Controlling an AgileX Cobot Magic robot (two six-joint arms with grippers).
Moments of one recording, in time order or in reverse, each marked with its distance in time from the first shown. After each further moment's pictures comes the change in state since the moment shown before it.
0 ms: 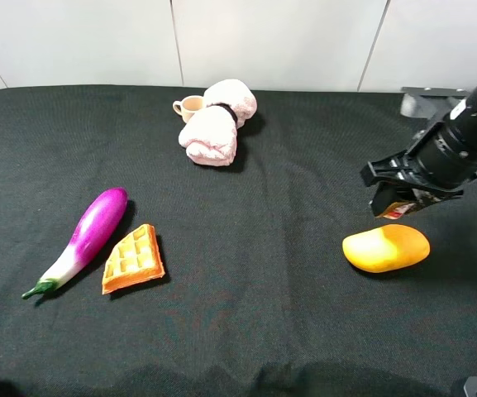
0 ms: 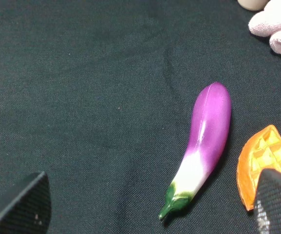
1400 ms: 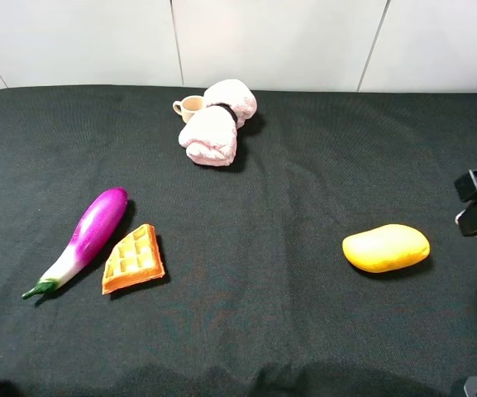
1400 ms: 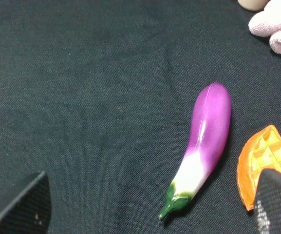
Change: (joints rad) left arm 0.000 0.000 0.000 0.000 0.000 0.000; right arm -0.132 -0.463 0.120 -0.119 0.253 0.146
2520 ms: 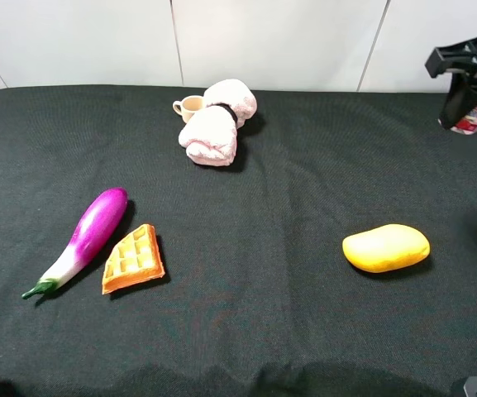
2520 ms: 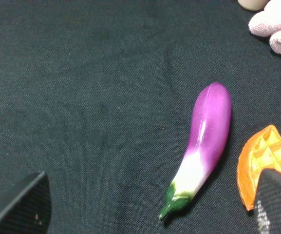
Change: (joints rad) left arm 0.000 0.000 0.000 0.000 0.000 0.000; right arm 0.000 0.403 -0.522 -0.091 0.167 -0.018
